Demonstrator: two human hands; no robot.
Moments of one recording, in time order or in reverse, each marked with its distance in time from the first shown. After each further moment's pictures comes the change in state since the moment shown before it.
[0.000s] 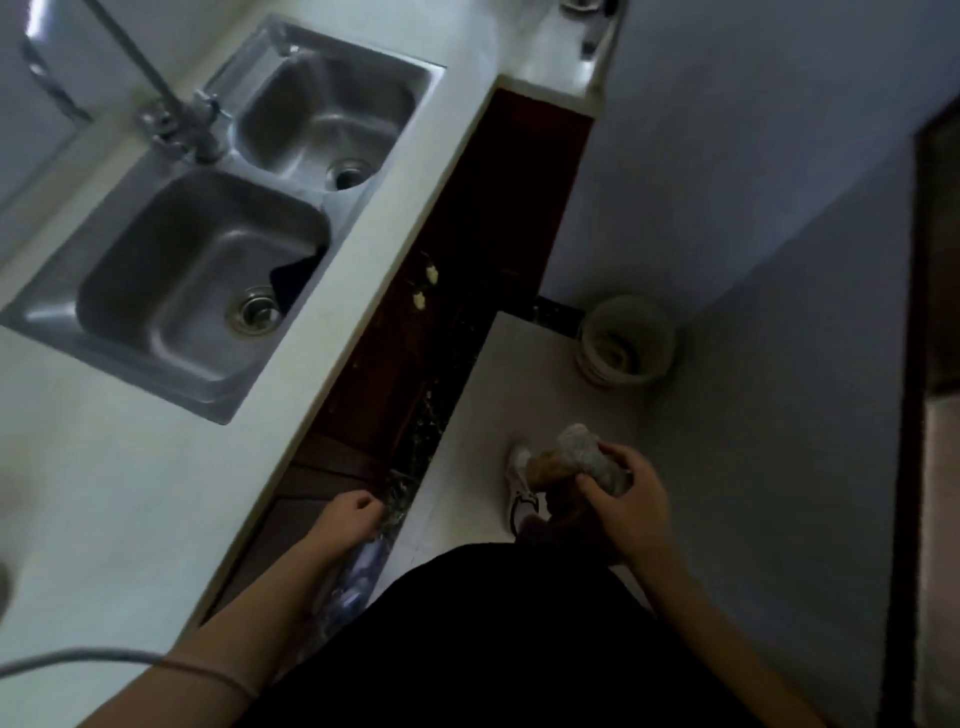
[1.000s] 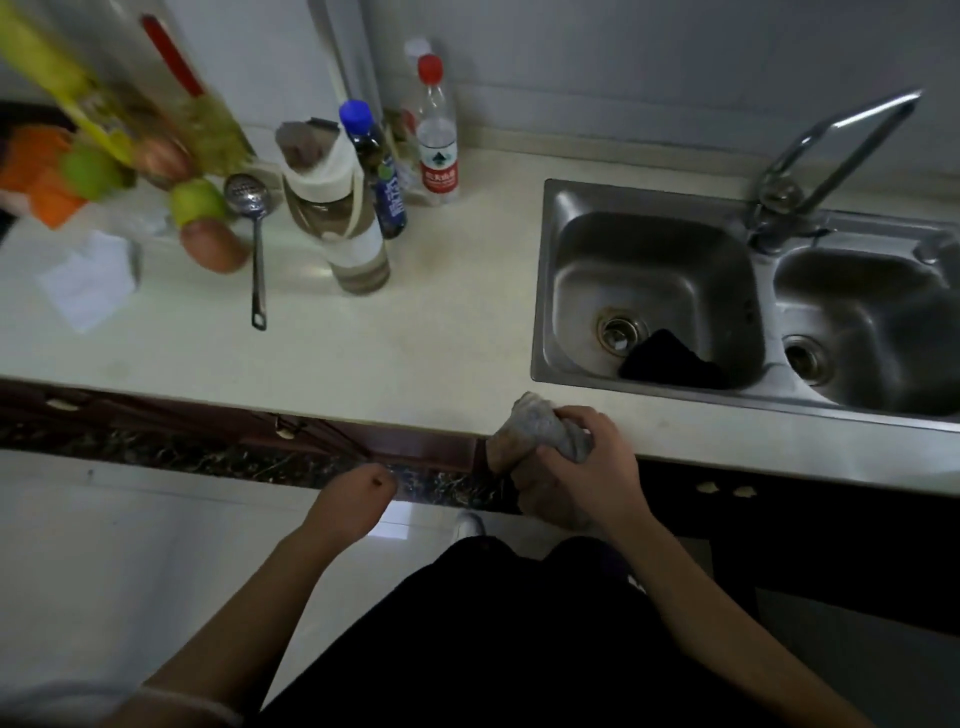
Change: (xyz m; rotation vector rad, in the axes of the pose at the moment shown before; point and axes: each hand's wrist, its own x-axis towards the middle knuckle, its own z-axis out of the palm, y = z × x) left_hand -0.138 -0.071 0.022 -0.775 0.670 -0.518; right_hand 0.060 -0.263 0.243 -0.432 -1.094 -0.913
